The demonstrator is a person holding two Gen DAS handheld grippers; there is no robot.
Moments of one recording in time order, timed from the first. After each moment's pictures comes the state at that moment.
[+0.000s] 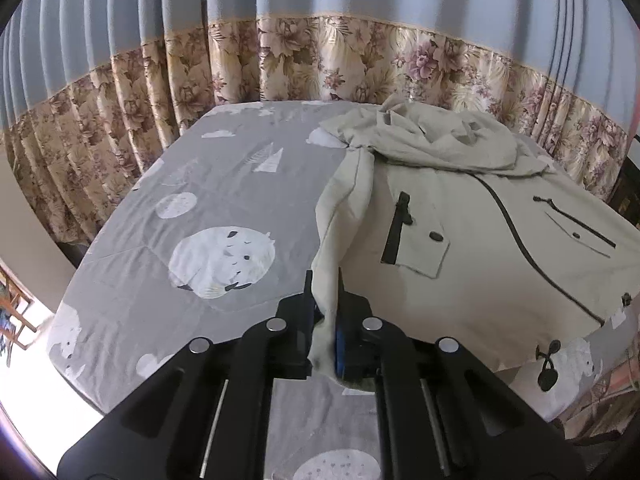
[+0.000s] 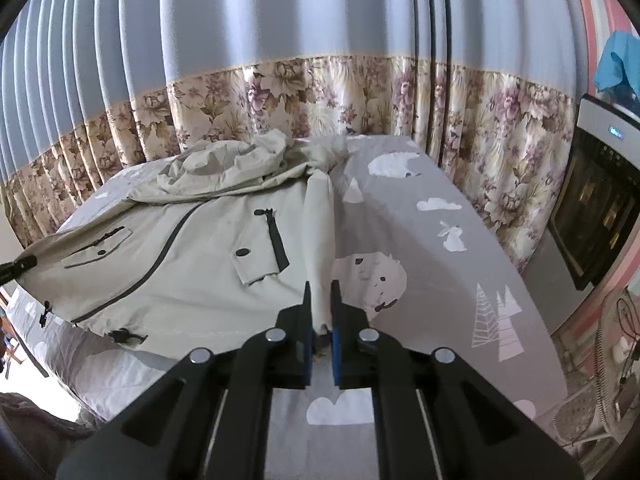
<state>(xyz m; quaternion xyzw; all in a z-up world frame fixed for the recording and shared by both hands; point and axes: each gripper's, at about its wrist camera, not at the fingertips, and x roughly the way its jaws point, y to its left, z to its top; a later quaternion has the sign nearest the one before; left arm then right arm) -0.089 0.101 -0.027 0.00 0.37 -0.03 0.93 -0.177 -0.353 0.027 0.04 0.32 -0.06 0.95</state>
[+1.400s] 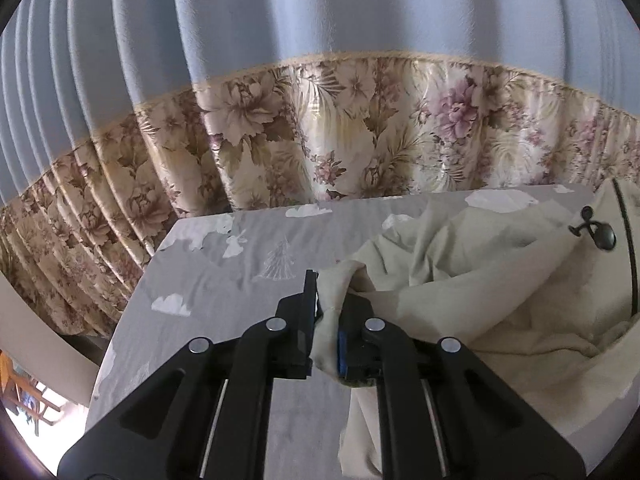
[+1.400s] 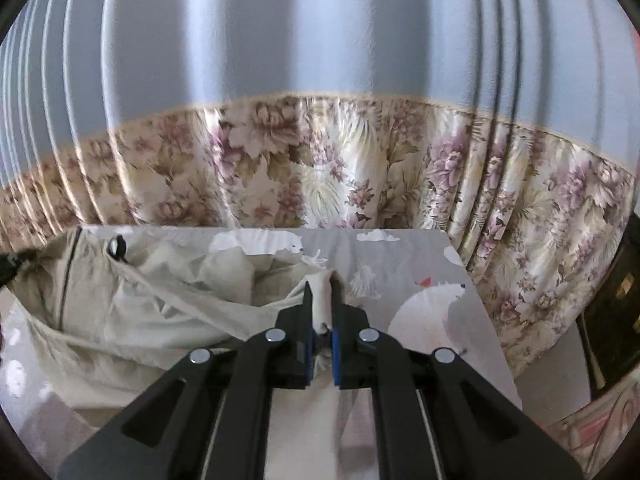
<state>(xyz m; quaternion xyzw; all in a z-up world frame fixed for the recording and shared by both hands) 0.217 0.038 0.022 0.08 0.32 -0.02 0.94 0.145 -0.395 0.078 0.01 0.30 -0.06 0.95</state>
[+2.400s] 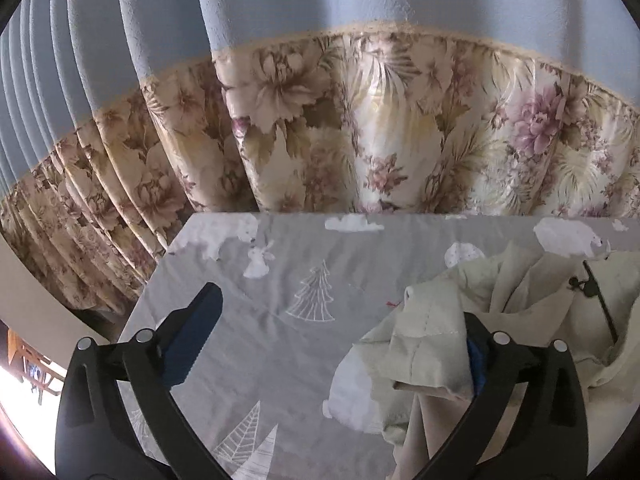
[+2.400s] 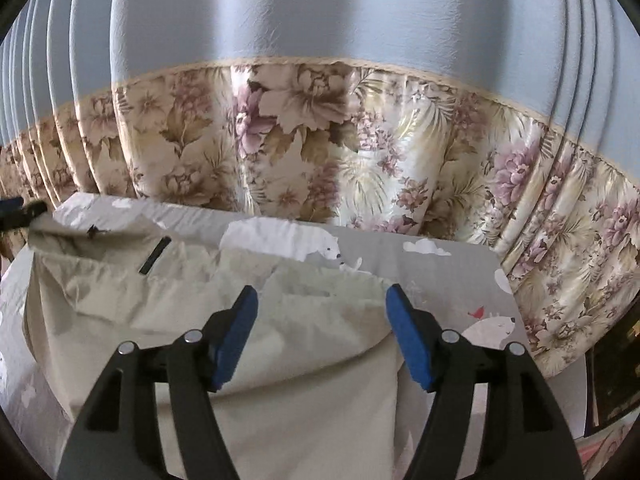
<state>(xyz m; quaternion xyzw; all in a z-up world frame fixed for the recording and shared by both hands) 0.313 0.066 0.018 0.05 0.35 0.05 0.93 0.218 -0.346 0.054 -0.03 0.34 -0.02 0.94</state>
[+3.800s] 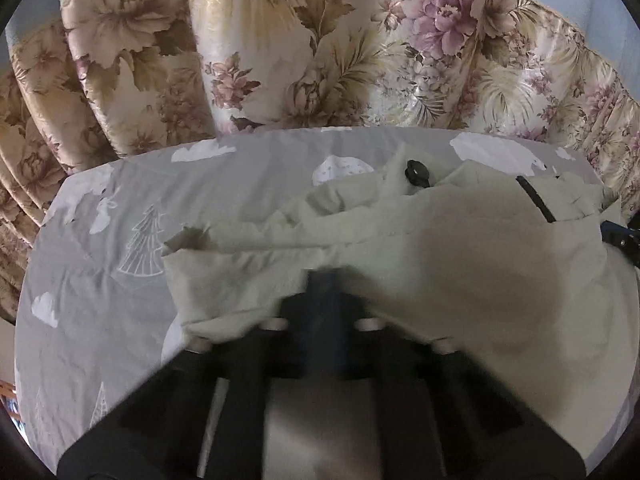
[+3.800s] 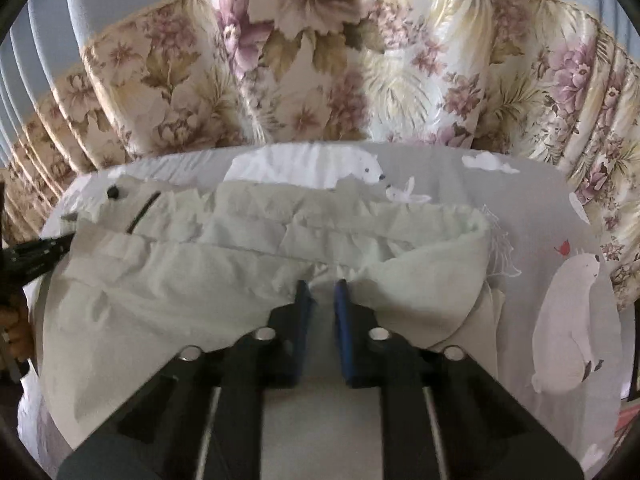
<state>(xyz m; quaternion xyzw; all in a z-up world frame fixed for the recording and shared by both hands) 0.331 -0.017 -0.067 0.04 0.45 -0.10 0.89 0.269 -0.348 -0.029 0.05 0.43 0.02 0.90</state>
